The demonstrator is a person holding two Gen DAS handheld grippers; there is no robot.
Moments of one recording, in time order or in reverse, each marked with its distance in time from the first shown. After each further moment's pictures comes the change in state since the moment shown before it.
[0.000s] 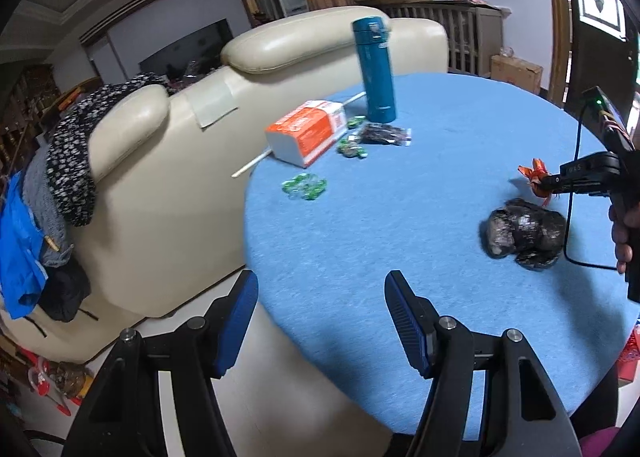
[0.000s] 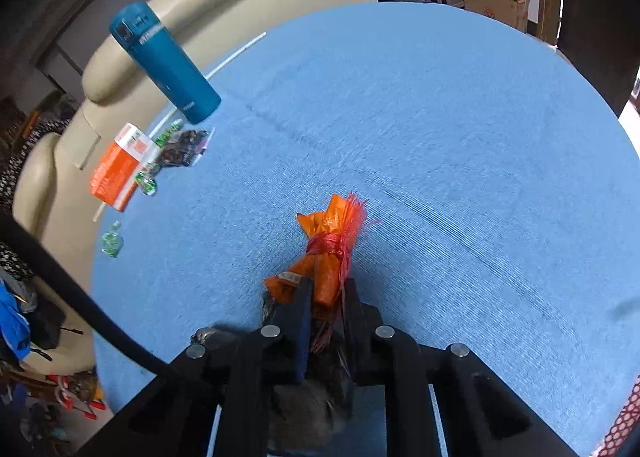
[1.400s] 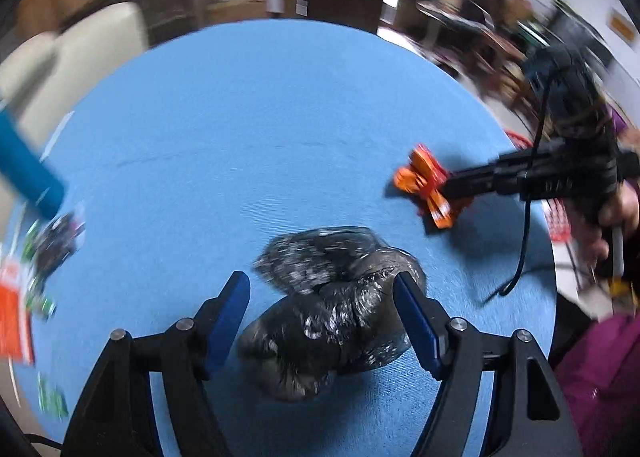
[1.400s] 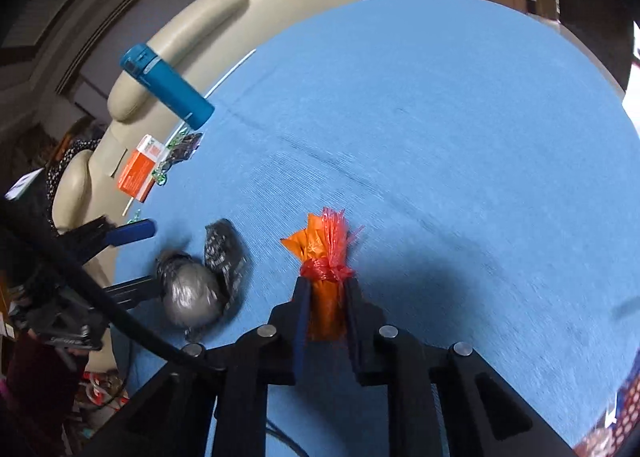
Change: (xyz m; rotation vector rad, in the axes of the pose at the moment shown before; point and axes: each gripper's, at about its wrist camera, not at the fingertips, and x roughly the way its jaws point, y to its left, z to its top) left arm 0.127 -0.212 0.081 0.705 0.155 -0.793; right arm -0.036 -0.115 -0.064 0.071 -0.034 0.161
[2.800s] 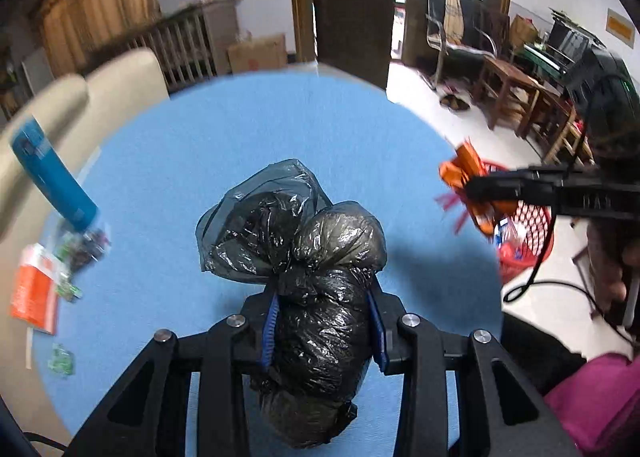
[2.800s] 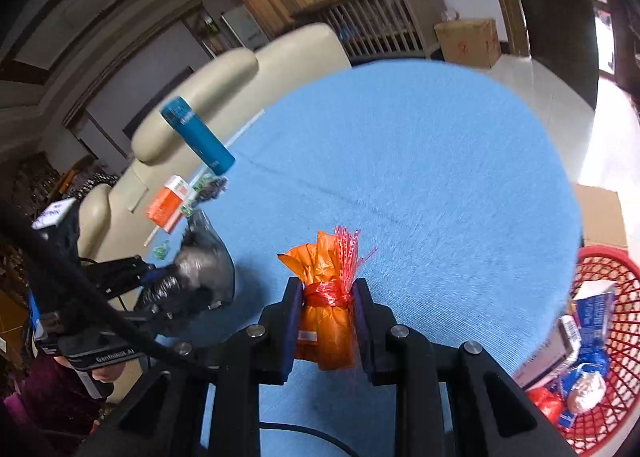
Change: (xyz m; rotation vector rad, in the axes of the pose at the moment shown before) left arm -0.083 -0.083 -0.016 -0.038 -0.192 0.159; right arm -0.114 0.029 -0.061 0.004 -0.246 -0.026
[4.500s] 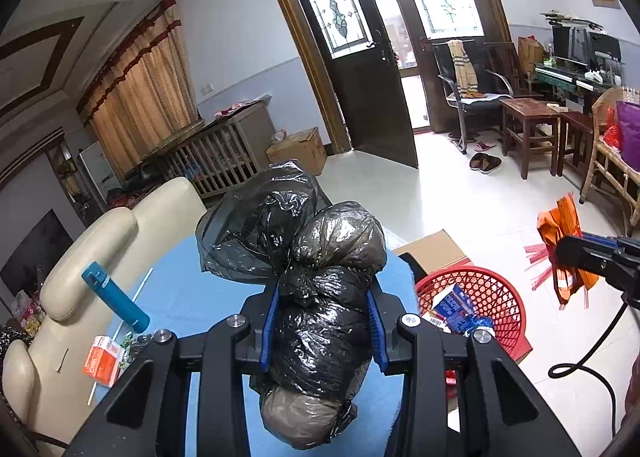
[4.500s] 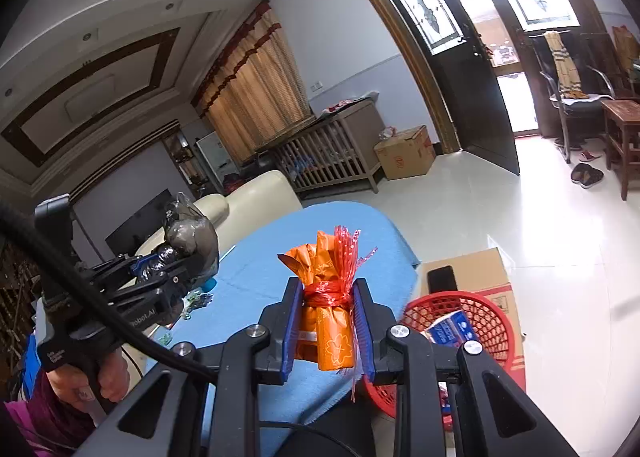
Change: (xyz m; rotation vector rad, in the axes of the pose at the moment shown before) left arm -0.091 -0.202 0.077 0.110 -0.292 0.287; right arm -0.265 -0.060 -0.076 0.108 -0.479 -0.120
